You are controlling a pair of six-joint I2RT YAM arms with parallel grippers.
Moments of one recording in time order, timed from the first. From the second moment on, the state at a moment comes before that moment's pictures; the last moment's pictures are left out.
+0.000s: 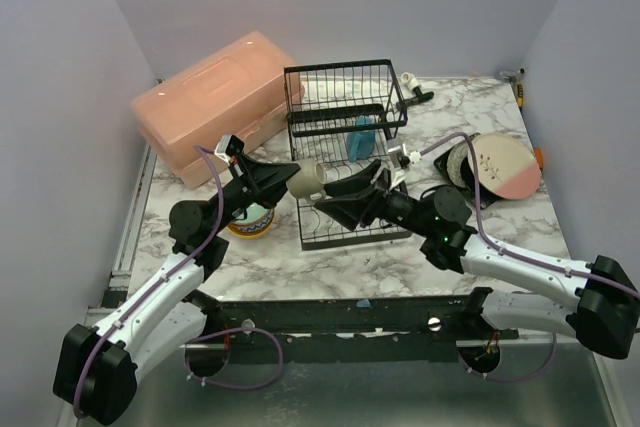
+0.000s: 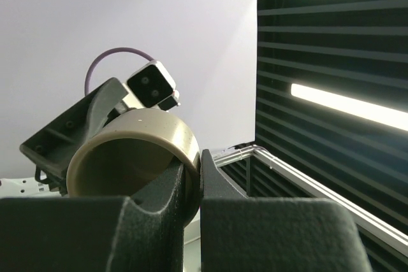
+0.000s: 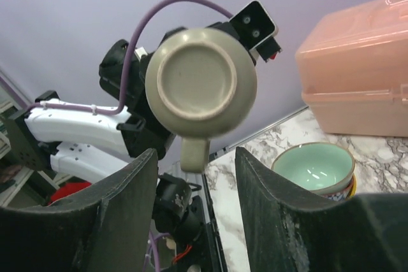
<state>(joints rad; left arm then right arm) -0.45 0.83 0.43 0.95 0.49 -2.02 0.93 1.09 0.60 0.85 -0.32 0.58</state>
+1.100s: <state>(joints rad) -0.44 0.50 0.56 0.03 0.49 -1.32 0.97 1.09 0.66 0.33 0.26 0.60</state>
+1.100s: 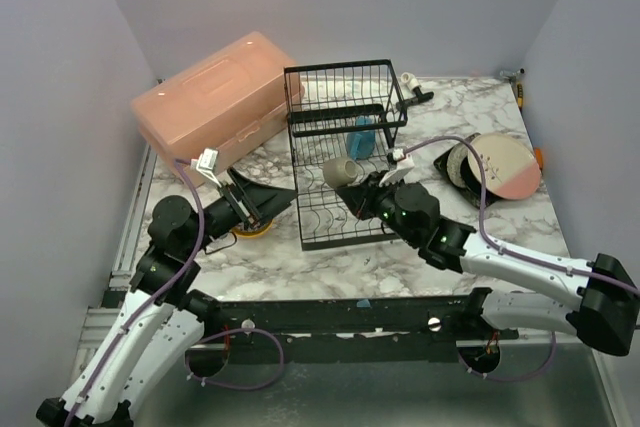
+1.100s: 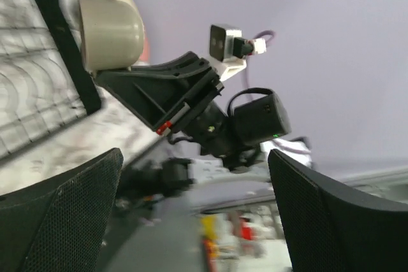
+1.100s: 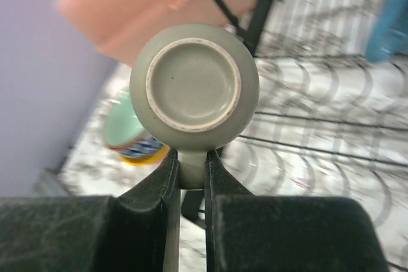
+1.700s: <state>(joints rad) -0.44 0.50 0.98 -0.62 -0.04 -0.38 0.96 1.64 0.93 0.19 0.59 0.42</state>
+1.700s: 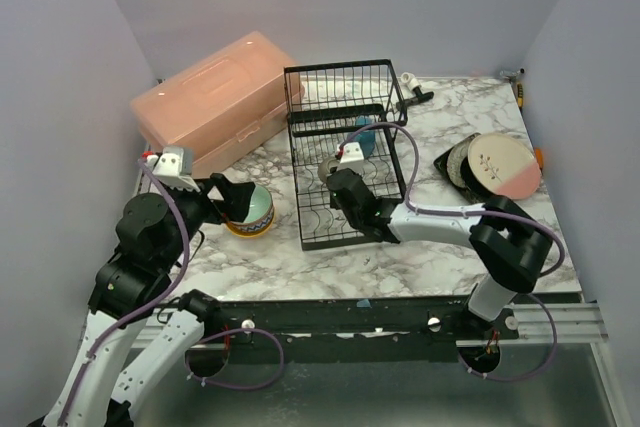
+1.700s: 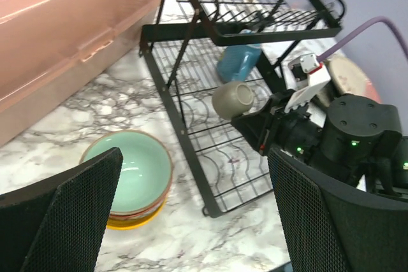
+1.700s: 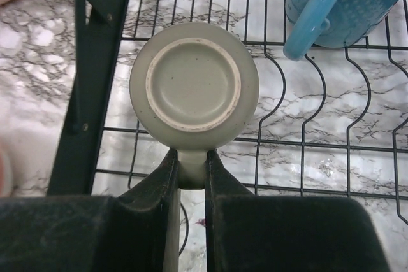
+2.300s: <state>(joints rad) -0.45 0.42 0.80 -0.51 -0.12 -0.24 0.92 1.97 0.97 0.60 0.74 0.27</state>
